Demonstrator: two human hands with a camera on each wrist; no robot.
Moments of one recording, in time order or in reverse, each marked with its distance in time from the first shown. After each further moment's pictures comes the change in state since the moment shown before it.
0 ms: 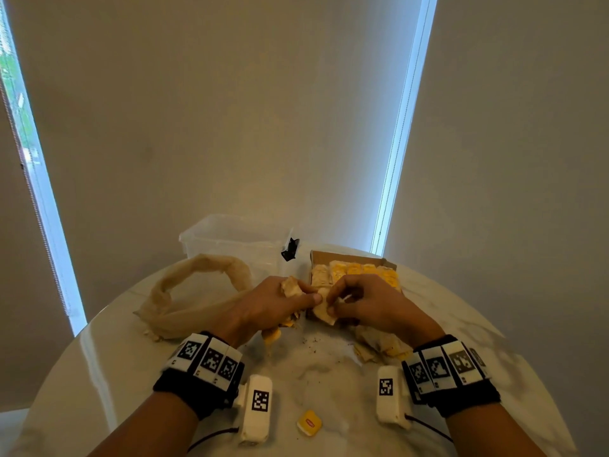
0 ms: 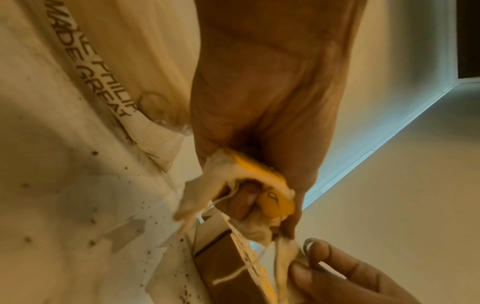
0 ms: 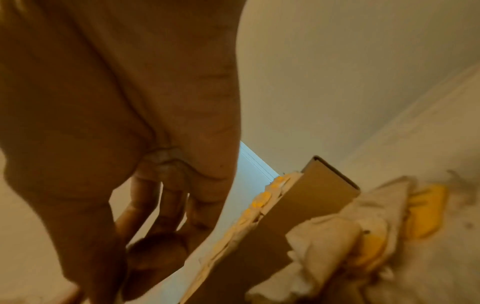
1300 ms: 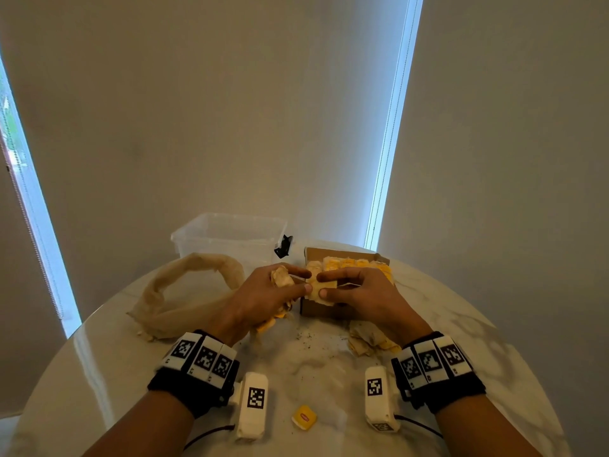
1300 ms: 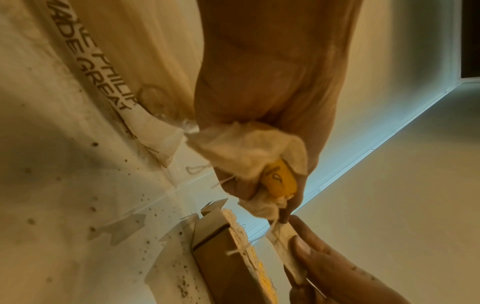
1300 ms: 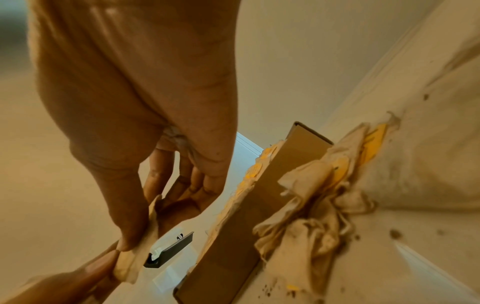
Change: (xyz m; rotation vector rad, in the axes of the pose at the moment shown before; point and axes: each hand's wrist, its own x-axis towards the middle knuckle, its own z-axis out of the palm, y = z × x) left_hand 0.005 0.003 0.001 -0.123 0.103 0.093; right_hand 0.000 0.007 0.006 0.306 0.171 0.012
